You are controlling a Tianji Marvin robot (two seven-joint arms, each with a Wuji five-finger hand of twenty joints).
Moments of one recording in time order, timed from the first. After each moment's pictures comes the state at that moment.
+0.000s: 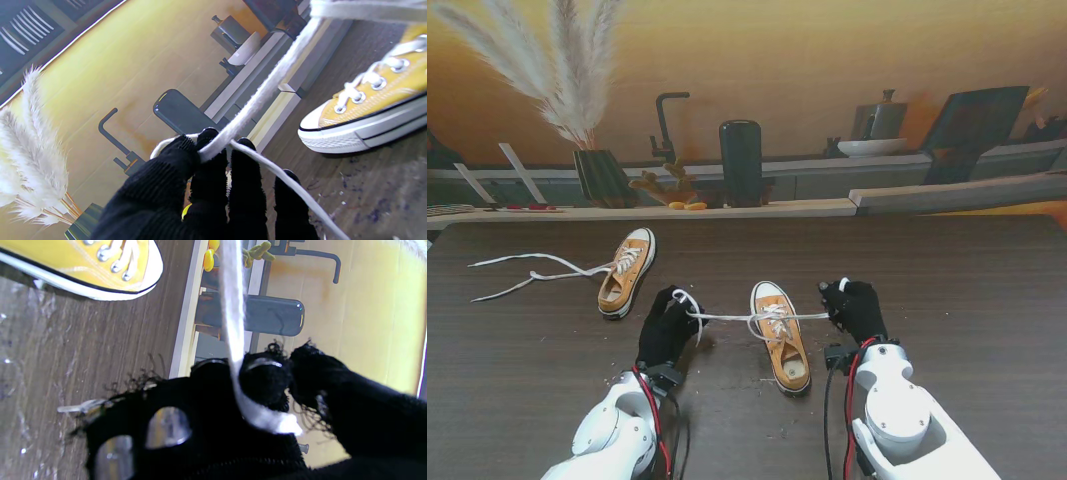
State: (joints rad) left arm 1.65 -1.31 -1.18 -1.38 -0.97 -0.33 -0.11; right arm -1.72 -1.27 1.21 -1.65 0.08 -0.08 -0.39; left_hand 1.11 -0.23 0.33 0.05 0.36 -0.10 1.17 0.90 0.85 0.06 0.77 1.15 0.52 0.08 0.92 0.92 0.02 0.17 0.95 0.92; right_hand 0.38 -0.65 1.31 -0.04 1.29 0.11 1.22 0.90 1.35 0.19 1.13 0.82 1.31 0.25 1.56 0.85 1.13 0.46 1.81 0.89
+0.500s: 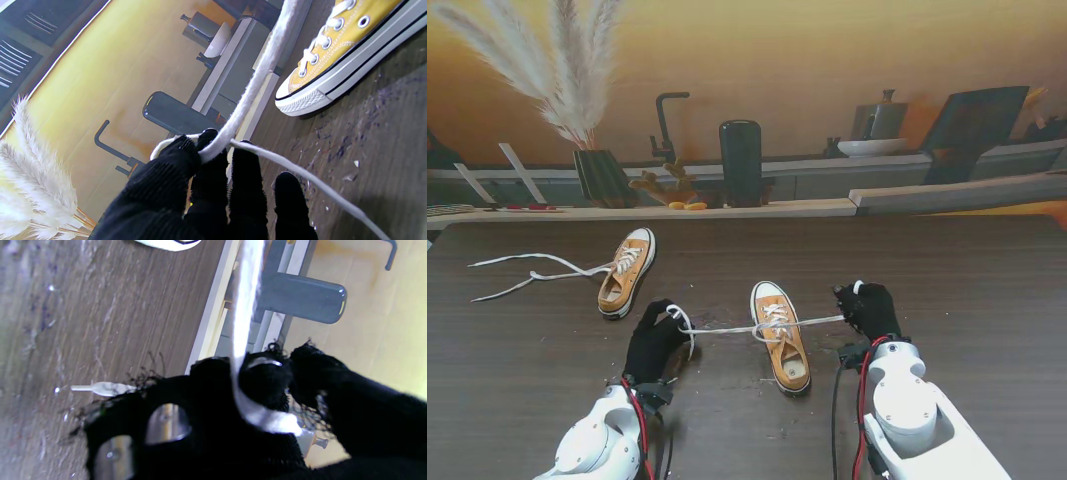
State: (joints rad) left arm 1.71 -1.27 -1.21 -1.40 -0.78 -0.36 -0.07; right arm -1.70 -1.27 1.25 -1.59 -0.01 -0.01 -0.40; left_hand 1.14 -0.21 0.28 0.05 0.36 -0.10 1.17 0.90 0.84 0.07 0.78 1.15 0.48 0.09 0.91 0.92 -0.01 0.17 0.95 0.89; right_hand 0.38 -0.65 1.31 -0.04 1.29 0.11 1.22 0.90 1.35 0.19 1.10 0.82 1.31 0.25 1.55 0.85 1.13 0.46 1.81 0.89
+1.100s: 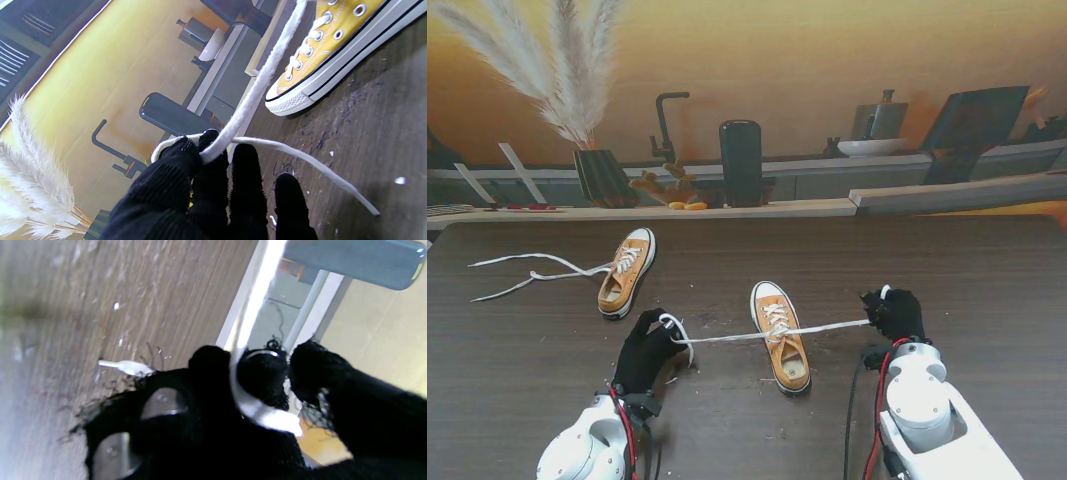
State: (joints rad) left arm 1.79 -1.25 -1.27 -1.47 -0.78 -0.30 -0.11; right arm -1.69 -1.27 1.32 -1.53 -0.08 0.06 -0.44; left_hand 1.17 -0.19 0.23 0.05 0.35 -0.10 1.16 0.89 0.83 0.07 0.78 1.16 0.48 0.09 0.90 0.92 -0.02 0.17 0.93 0.87; right_hand 0.38 -0.68 1.31 -0.07 1.29 0.11 1.18 0.85 1.35 0.19 1.01 0.80 1.31 0.25 1.45 0.81 1.13 0.46 1.79 0.89
